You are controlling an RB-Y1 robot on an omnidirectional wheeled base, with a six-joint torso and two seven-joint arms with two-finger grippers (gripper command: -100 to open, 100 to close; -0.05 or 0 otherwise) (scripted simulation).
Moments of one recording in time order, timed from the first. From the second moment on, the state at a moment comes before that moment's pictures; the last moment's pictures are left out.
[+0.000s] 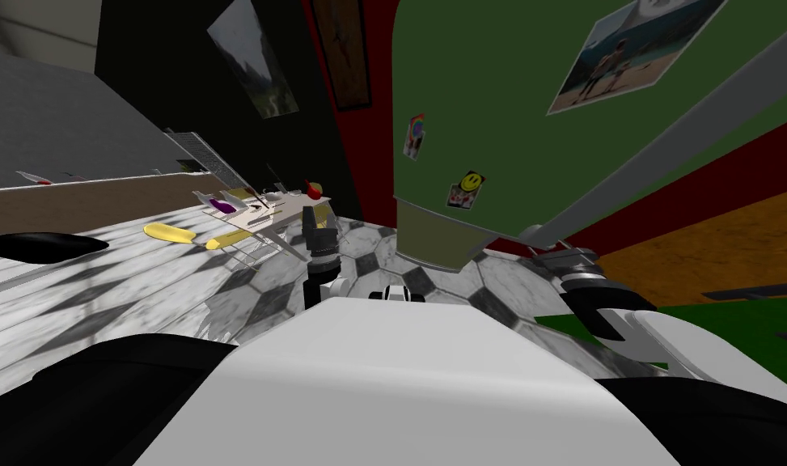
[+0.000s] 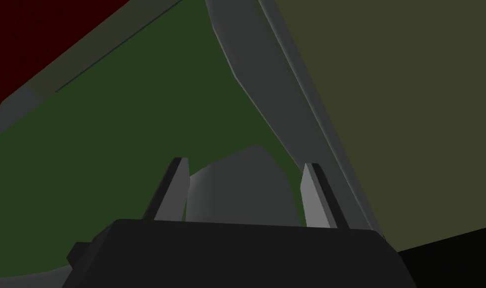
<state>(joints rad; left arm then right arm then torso) 0.46 0.03 -0.06 -2.30 0.07 -0.56 -0.17 0.63 -0.76 -0.57 -1.85 0.95 -0.08 0.66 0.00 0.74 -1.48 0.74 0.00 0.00</state>
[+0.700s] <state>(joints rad) 0.46 0.03 -0.06 -2.30 0.07 -0.56 -0.17 0.65 -0.78 -0.60 -1.84 0.95 -0.07 0.65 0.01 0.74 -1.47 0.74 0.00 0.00</state>
